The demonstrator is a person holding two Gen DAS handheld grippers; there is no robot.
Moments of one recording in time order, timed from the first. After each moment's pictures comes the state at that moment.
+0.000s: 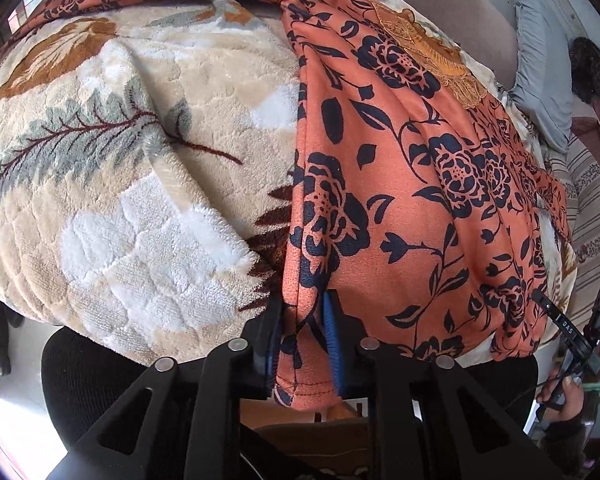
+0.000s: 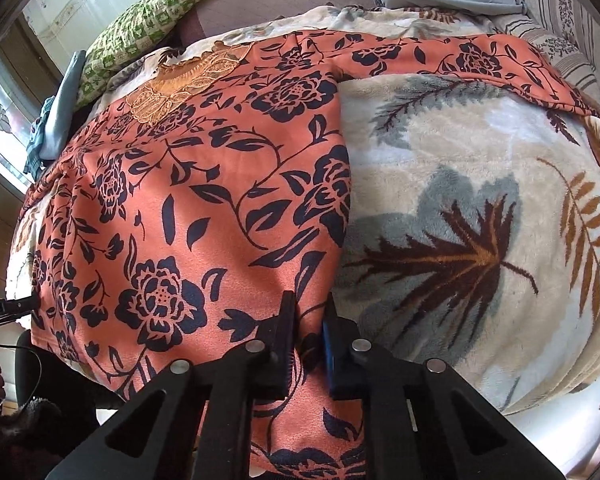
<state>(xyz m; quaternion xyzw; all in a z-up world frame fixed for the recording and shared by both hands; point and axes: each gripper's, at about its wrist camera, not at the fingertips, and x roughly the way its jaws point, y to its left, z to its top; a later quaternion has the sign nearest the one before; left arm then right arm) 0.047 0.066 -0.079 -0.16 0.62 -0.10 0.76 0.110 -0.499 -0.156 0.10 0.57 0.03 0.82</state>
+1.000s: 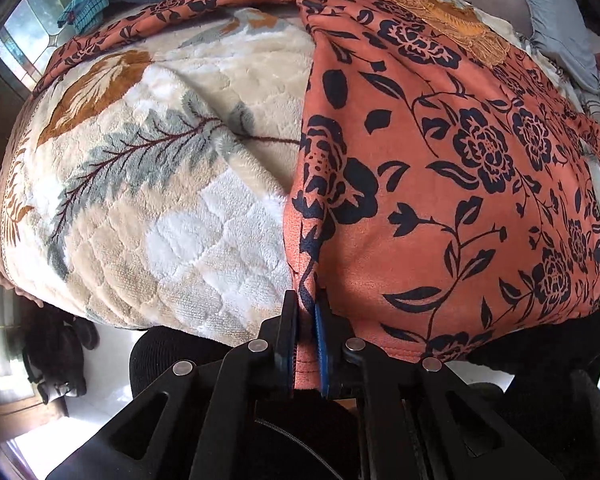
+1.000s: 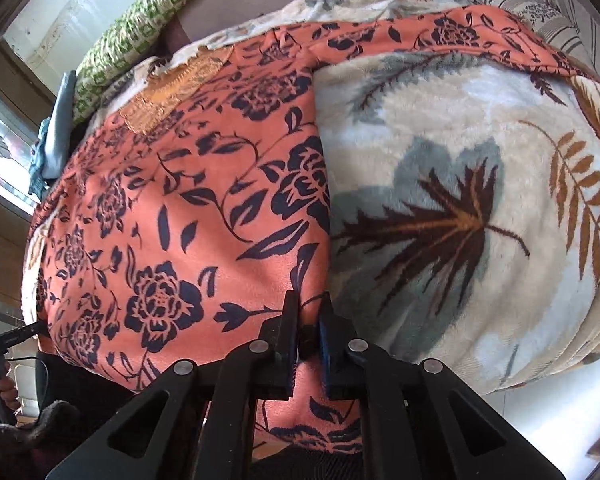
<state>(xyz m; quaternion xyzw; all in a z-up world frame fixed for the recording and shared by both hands) 0.031 0.049 -0.057 0.00 0.63 -0.05 0.77 0.101 -0.519 -0.163 0.14 0.59 0.02 0.79</state>
